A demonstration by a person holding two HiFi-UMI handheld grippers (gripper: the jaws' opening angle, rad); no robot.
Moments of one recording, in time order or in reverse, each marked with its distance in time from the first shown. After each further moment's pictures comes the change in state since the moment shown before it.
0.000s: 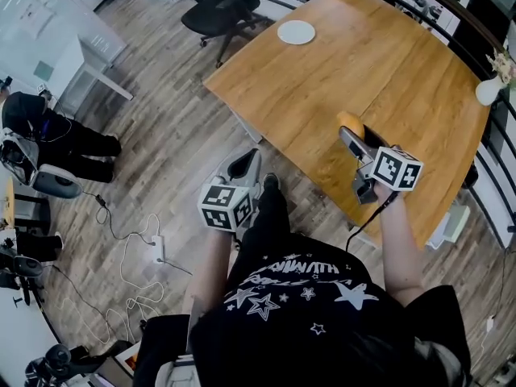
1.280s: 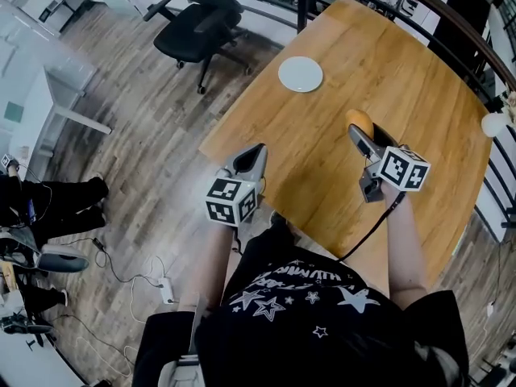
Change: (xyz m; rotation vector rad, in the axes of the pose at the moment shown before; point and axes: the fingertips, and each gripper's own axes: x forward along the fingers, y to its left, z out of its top) left arm 0.183 0.139 0.117 0.015 0.036 -0.185; right arm 0.170 -0.045 0.138 -0.039 -0.045 -0.184
